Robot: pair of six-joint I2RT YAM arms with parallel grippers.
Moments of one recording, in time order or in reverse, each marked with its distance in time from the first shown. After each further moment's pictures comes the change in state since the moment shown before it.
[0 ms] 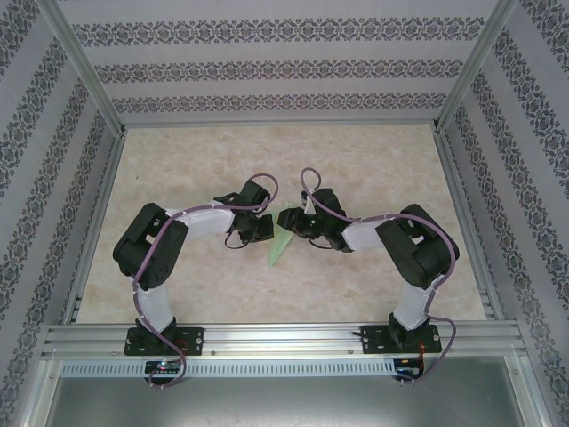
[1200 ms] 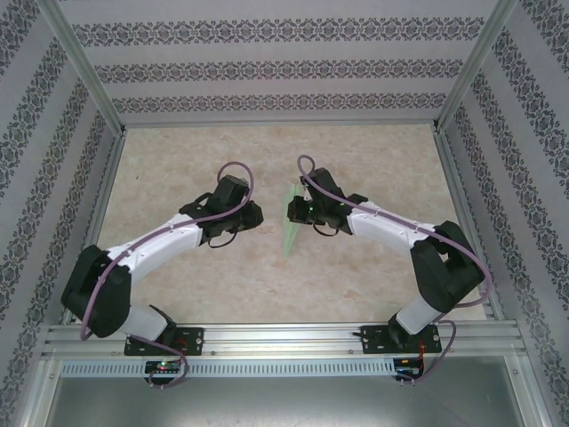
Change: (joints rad) left arm -0.001 -0.427 -0.122 -0.004 -0.197 -0.058; right arm 0.067 -0.211 0.317 -0.786 0.327 -0.270
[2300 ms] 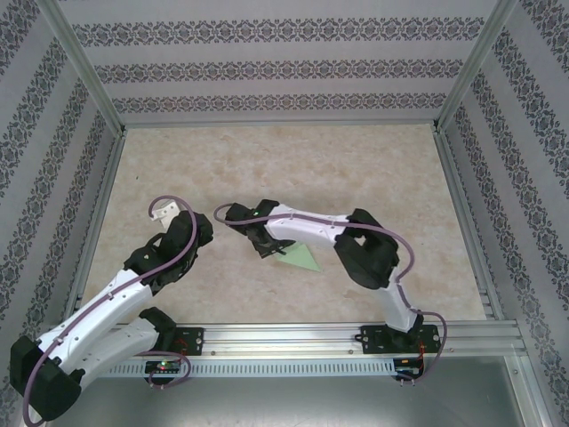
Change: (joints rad) left arm 0.010 -0.570 -0.294 -0.177 -0.519 -0.207; right arm 0.369 0.461 0.528 -0.688 0.430 -0.072
